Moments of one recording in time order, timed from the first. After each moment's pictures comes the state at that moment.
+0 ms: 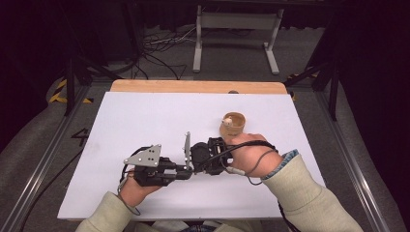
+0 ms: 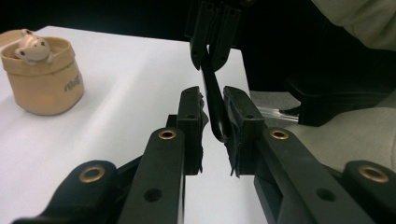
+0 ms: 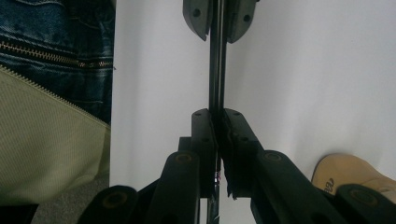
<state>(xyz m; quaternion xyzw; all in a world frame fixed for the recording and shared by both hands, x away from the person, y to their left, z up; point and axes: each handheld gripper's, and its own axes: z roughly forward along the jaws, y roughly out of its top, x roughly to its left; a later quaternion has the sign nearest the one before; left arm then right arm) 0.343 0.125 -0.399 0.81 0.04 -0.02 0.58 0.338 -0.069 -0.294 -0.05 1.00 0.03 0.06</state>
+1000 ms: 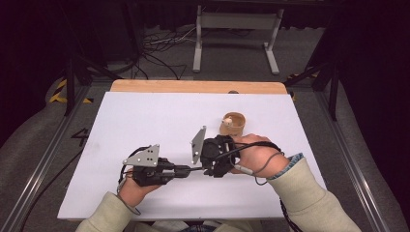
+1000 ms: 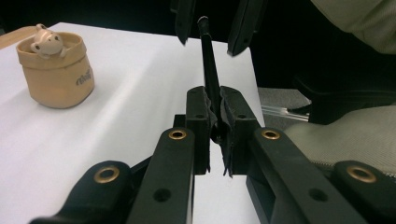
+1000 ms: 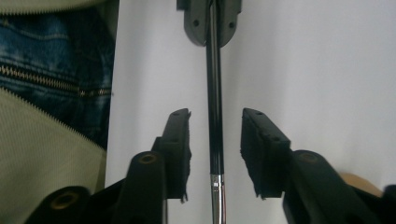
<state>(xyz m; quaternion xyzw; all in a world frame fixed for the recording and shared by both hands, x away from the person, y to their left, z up) 0.342 0.130 -0.400 0.81 0.06 -0.01 0.58 0.343 -0.092 -0.291 -0.04 0.99 0.13 0.07</state>
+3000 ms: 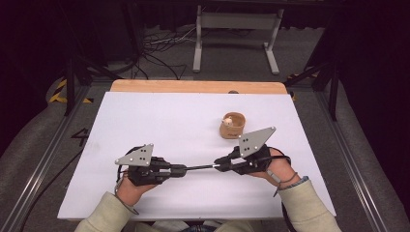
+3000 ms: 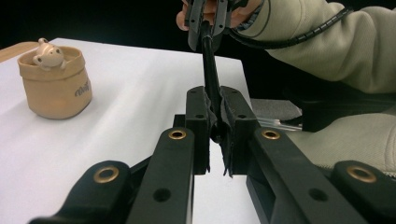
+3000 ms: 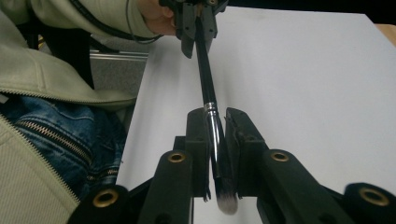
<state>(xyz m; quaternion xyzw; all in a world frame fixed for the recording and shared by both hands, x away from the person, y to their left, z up) 0.345 0.141 -0.403 0.79 0.04 -0.02 0.61 0.354 -0.189 -0.338 -0.02 0.89 0.45 0.03</state>
